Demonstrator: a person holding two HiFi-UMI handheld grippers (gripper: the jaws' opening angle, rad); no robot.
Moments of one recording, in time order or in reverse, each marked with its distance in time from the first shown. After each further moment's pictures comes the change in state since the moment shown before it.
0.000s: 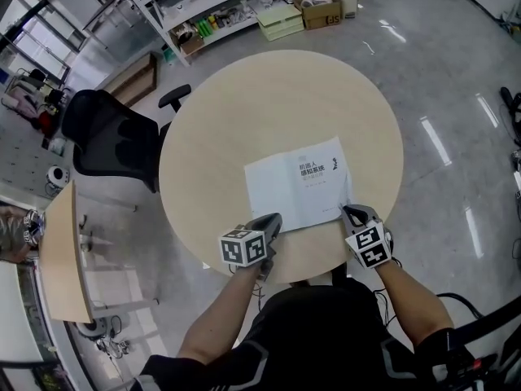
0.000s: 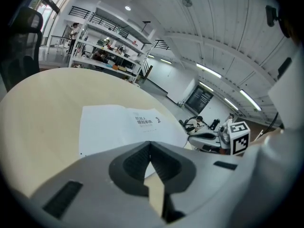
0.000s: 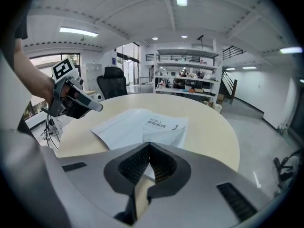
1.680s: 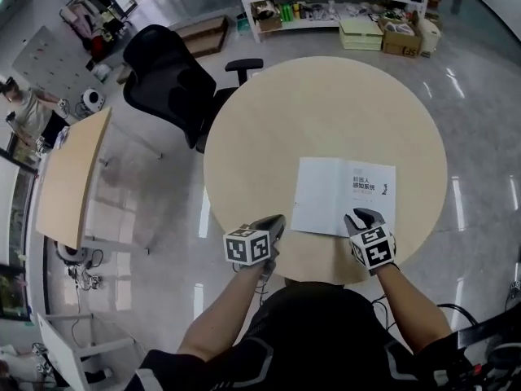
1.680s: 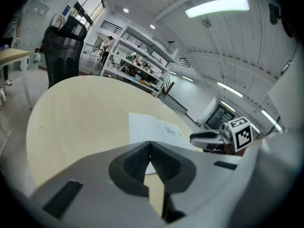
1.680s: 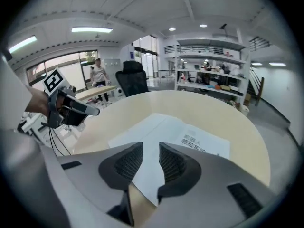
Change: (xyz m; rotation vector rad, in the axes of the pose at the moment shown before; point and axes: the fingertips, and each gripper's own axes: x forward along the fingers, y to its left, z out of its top) left arm -0.081 0.066 -0.025 -0.203 -0.191 0.199; right arm 0.057 0.069 0.055 -0.127 0.080 0.226
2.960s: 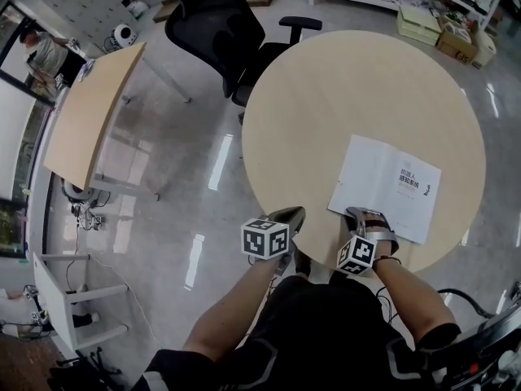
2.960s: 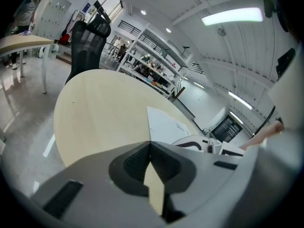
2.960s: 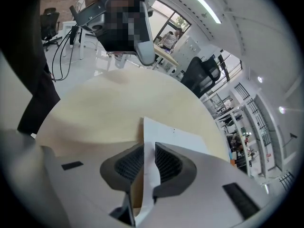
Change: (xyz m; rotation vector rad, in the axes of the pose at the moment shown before) left arm -0.044 0.049 -0.048 -0.155 -0.031 0.069; right arm 0.094 0.125 -0.033 -1.035 0.152 0.049
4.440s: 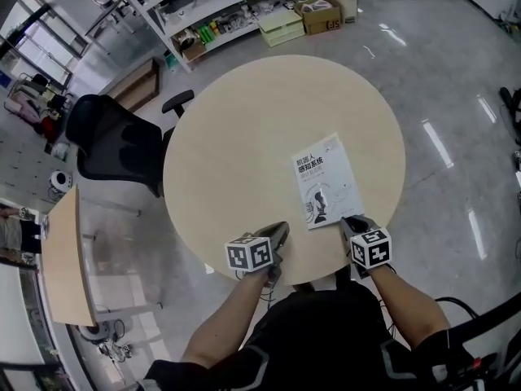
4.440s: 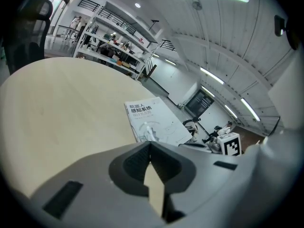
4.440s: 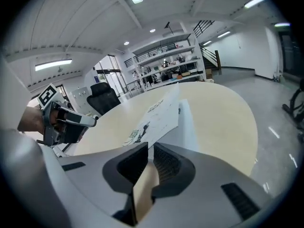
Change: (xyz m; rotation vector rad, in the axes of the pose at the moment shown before) left arm 0.090 -0.147 -0.013 0.269 0.256 -0.270; right arm -0.129 0.004 -0.182 1.547 -0.222 -0.226
